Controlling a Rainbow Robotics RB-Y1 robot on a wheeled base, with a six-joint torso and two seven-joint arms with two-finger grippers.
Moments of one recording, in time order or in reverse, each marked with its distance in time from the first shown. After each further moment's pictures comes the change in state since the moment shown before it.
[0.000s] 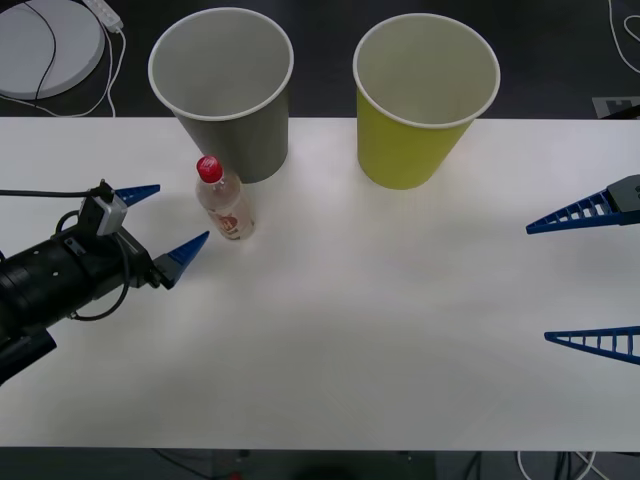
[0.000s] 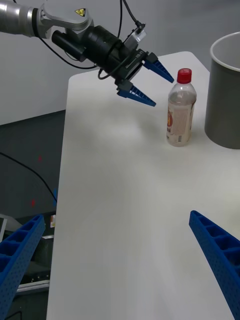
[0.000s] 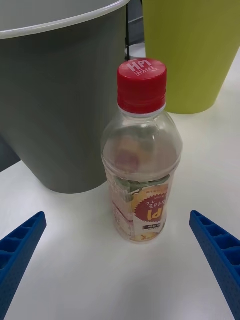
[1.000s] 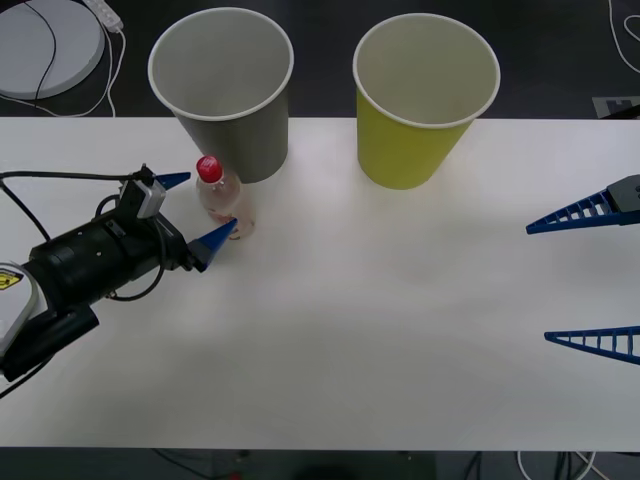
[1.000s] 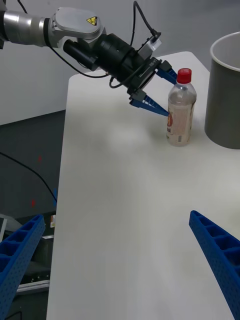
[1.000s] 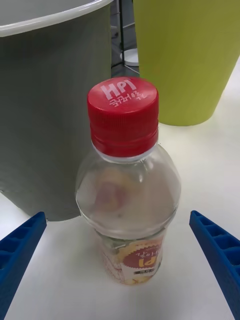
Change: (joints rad) right arm 0.000 0.000 0.000 0.000 0.000 0.000 0.000; left arm -0.120 -0.100 -0.043 0.072 -0.138 -0.015 0.065
